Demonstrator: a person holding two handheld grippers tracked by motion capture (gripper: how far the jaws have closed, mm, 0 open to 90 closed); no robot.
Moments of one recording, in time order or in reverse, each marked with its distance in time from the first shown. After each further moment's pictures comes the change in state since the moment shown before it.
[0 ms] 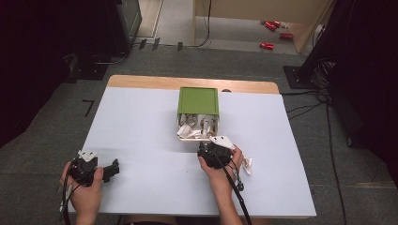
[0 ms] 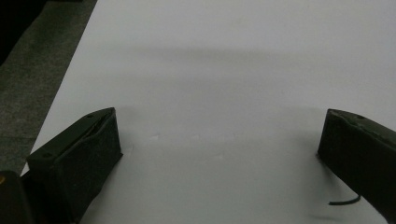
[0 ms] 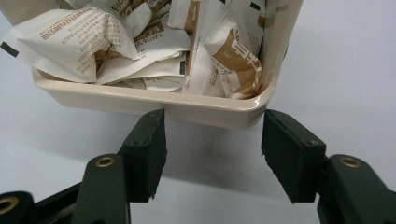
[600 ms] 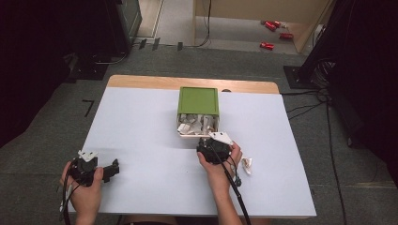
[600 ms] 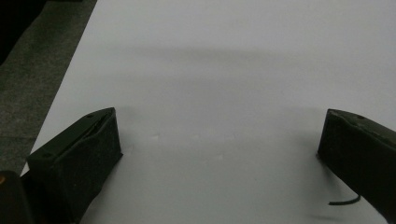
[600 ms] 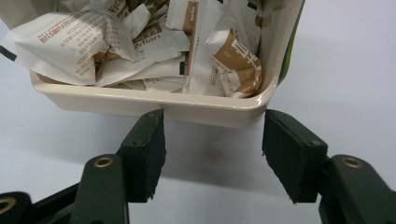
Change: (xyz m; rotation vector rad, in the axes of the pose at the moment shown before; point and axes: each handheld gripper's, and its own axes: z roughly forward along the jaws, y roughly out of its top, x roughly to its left) left arm 0.000 0.000 0.000 0.001 -0.001 0.000; right arm 0.002 0.009 0.010 -0.005 -0.025 0.017
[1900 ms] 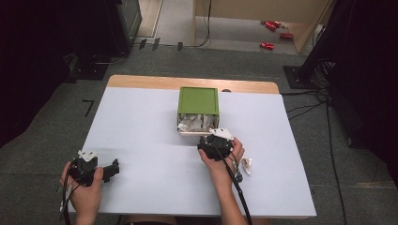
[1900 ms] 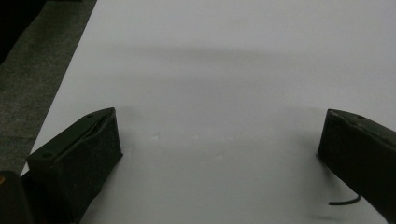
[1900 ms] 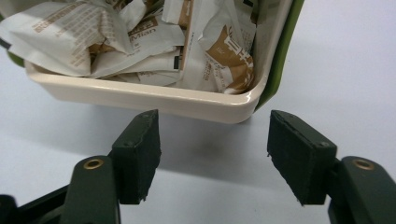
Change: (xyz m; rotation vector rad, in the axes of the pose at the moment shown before) left arm 0.000 0.000 0.000 0.001 0.000 0.000; right arm -0.006 0.009 0.003 0.031 0.002 -0.033
